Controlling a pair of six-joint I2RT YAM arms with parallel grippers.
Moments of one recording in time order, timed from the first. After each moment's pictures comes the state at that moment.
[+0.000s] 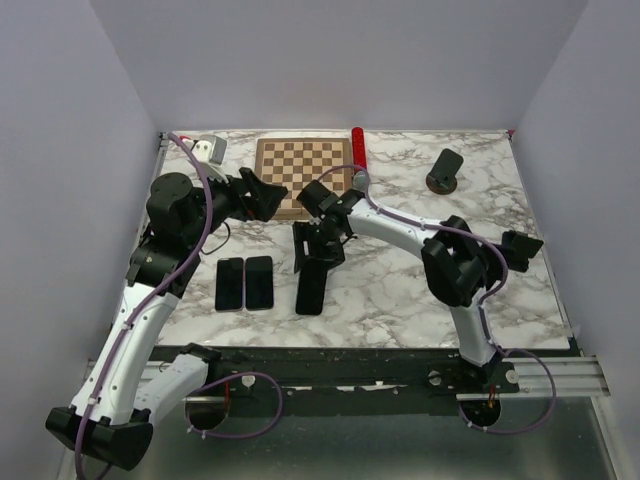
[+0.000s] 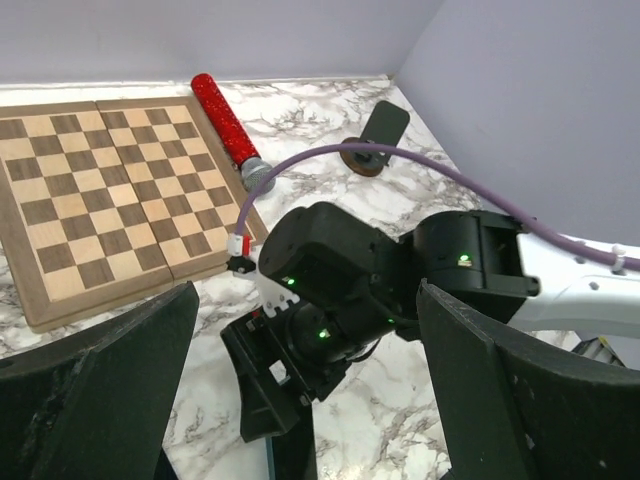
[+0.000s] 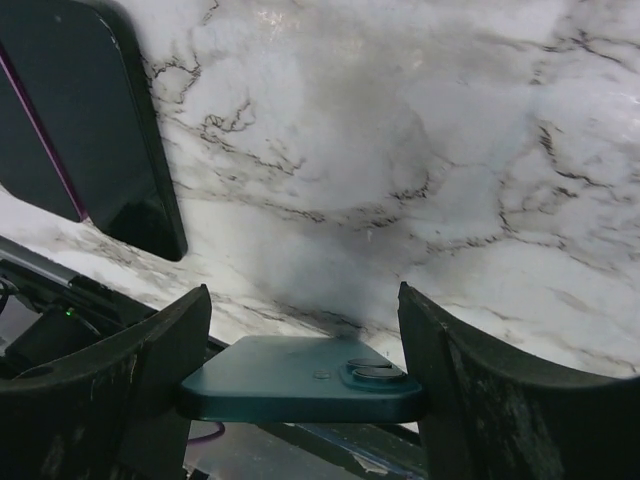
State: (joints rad) left arm -0.30 0.91 1.09 -0.28 0.34 -0.40; right arm 0.83 2.08 1.69 -0.82 -0.21 0.69
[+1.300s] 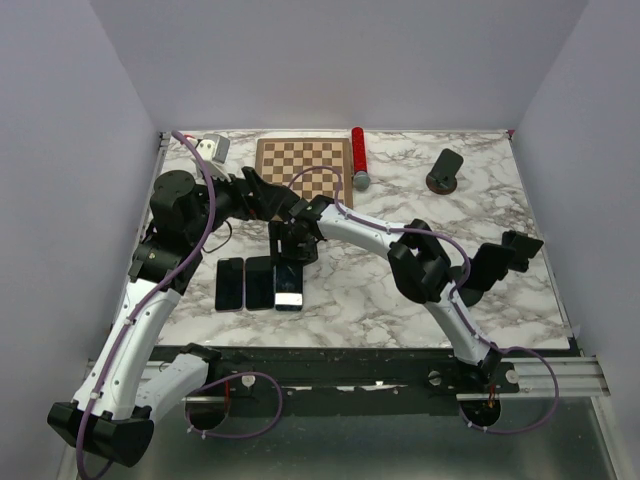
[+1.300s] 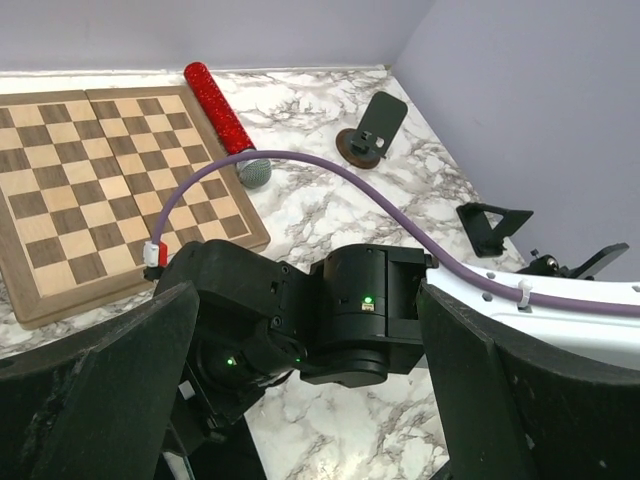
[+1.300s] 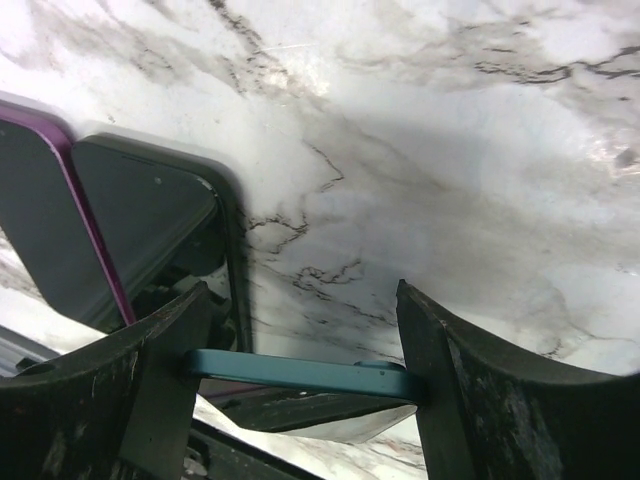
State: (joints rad) left arm -0.29 0.92 1.09 -0.28 0.35 -0.41; right arm 0.90 2.36 1.98 -0.79 -0.10 0.77
